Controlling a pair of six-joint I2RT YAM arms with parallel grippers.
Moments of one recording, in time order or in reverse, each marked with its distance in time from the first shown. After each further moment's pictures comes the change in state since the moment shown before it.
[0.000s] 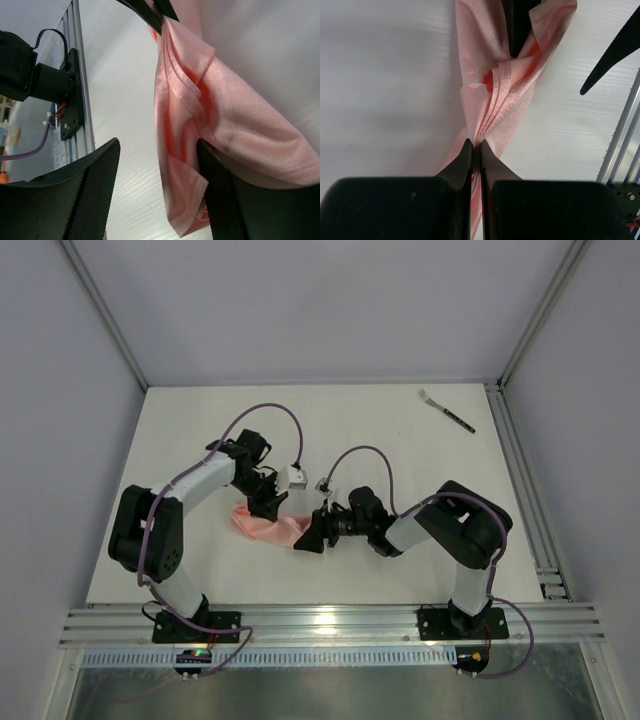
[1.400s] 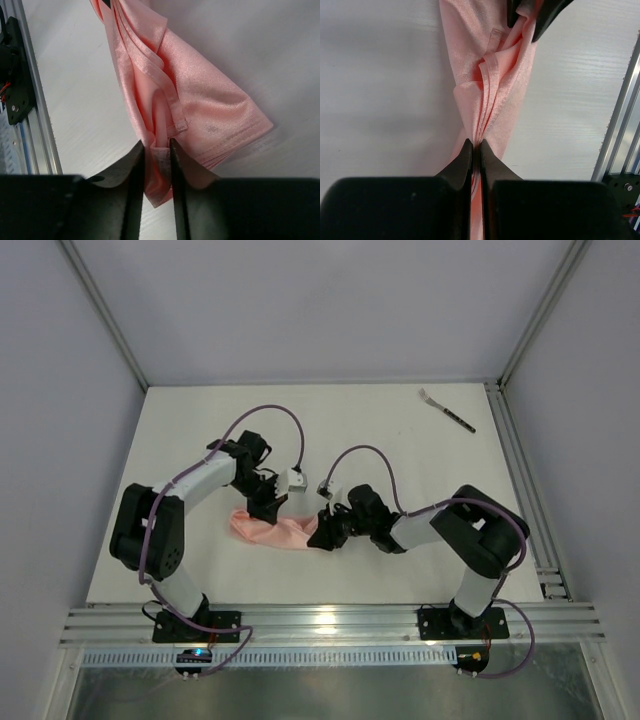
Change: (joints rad) left arm 0.002 0.006 0.004 -0.047 0.016 0.063; right arm 0.000 -0.137 0.016 -0.328 0.097 -0.235
